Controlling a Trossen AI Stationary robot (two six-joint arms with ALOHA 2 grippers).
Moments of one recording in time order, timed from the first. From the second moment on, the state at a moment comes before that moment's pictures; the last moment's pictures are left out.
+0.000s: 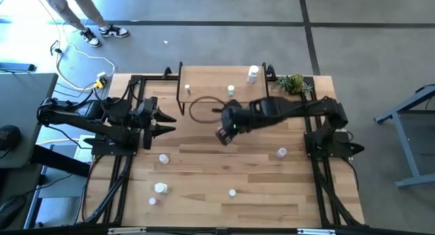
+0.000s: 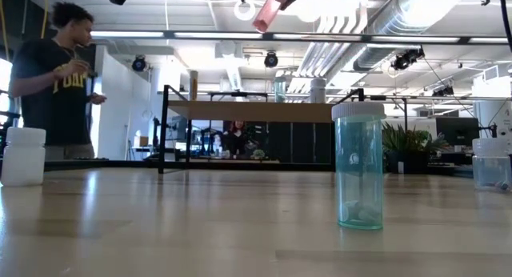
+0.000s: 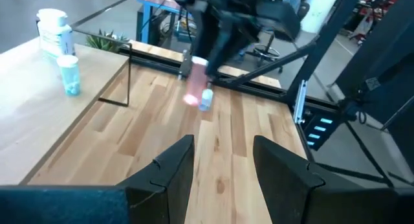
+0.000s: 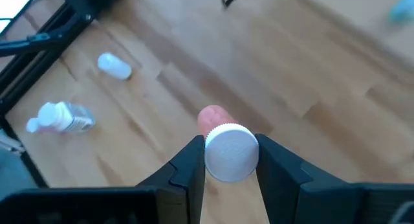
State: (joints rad) left arm -0.03 0.71 0.85 -0.44 -0.15 -0.30; right arm 0.12 1.83 2.00 -1.21 0.25 0.87
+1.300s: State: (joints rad) left arm 0.47 0.71 0.85 -0.39 -0.30 -0.11; right arm -0.55 1.83 2.28 -1.57 0.00 0.26
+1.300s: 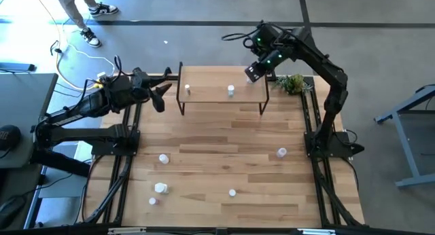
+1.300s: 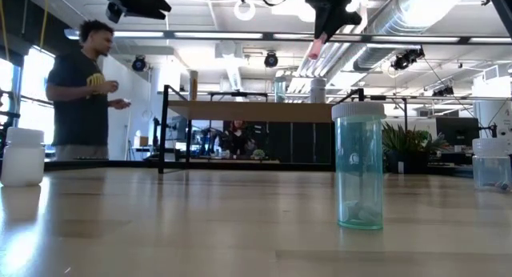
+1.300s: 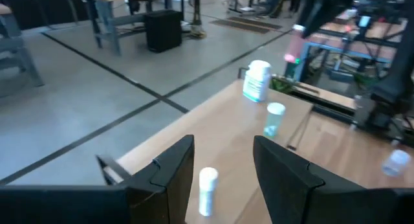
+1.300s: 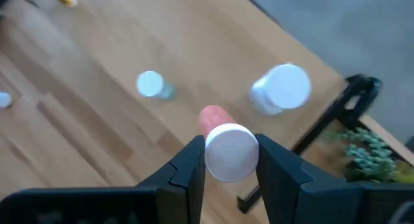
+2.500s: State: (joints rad) left arm 0.55 0.71 0.85 -0.40 -0.18 -0.10; right arm -0.47 1.83 1.92 -1.52 0.19 0.24
